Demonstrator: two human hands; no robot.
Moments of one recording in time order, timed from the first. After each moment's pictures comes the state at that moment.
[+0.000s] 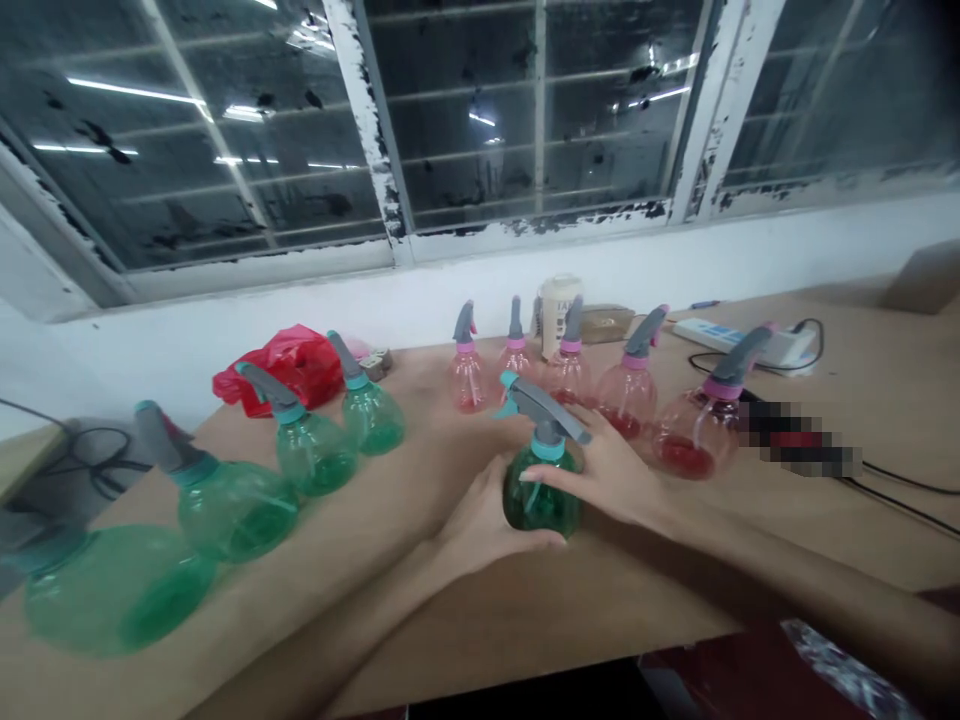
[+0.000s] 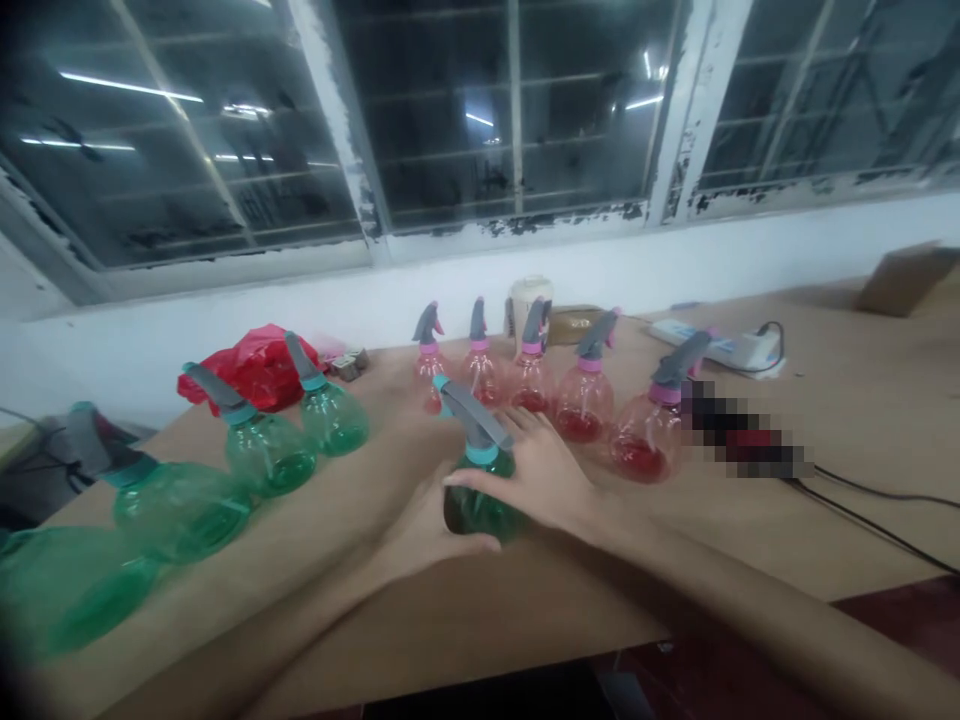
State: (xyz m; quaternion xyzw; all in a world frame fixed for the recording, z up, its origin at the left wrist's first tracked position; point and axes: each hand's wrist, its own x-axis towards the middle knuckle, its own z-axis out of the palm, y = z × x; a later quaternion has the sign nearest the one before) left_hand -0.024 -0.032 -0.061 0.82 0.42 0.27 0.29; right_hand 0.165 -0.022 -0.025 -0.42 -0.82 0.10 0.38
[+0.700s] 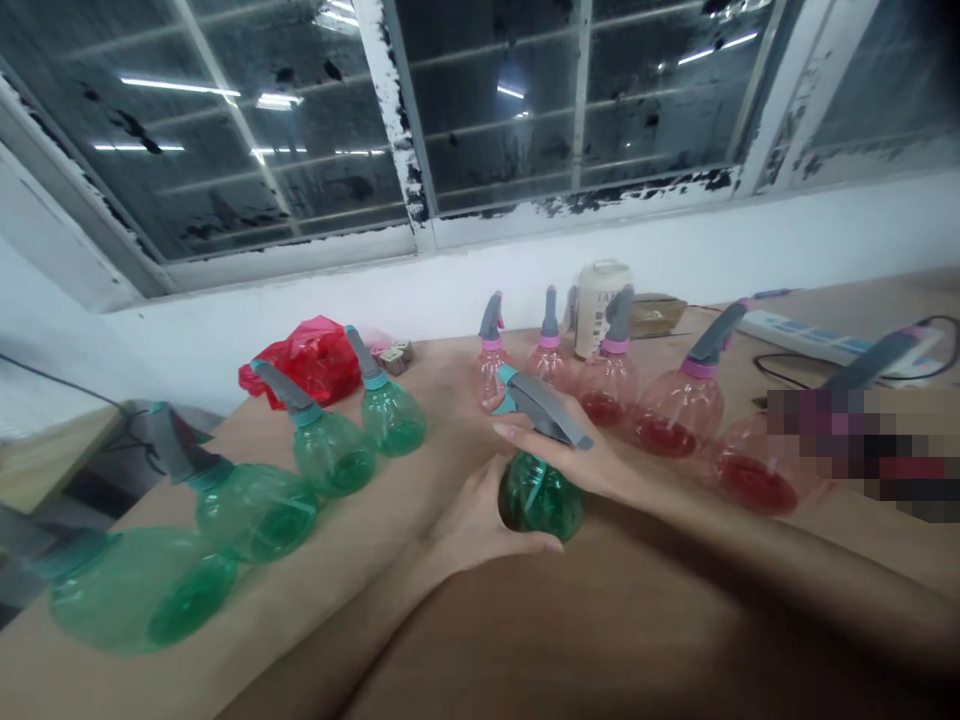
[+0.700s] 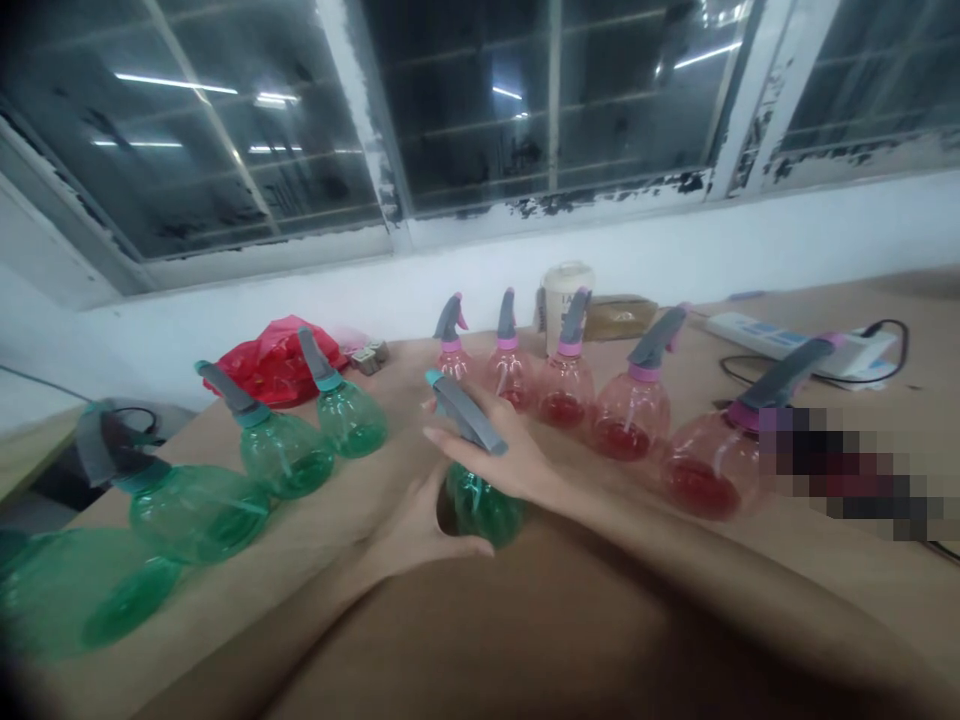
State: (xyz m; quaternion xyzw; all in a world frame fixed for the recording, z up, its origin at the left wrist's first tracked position) left_hand -0.052 -0.018 -0.050 0.79 0.48 0.27 0.26; right_hand 0.109 0.026 -0.012 -0.28 -0.76 0.36 0.47
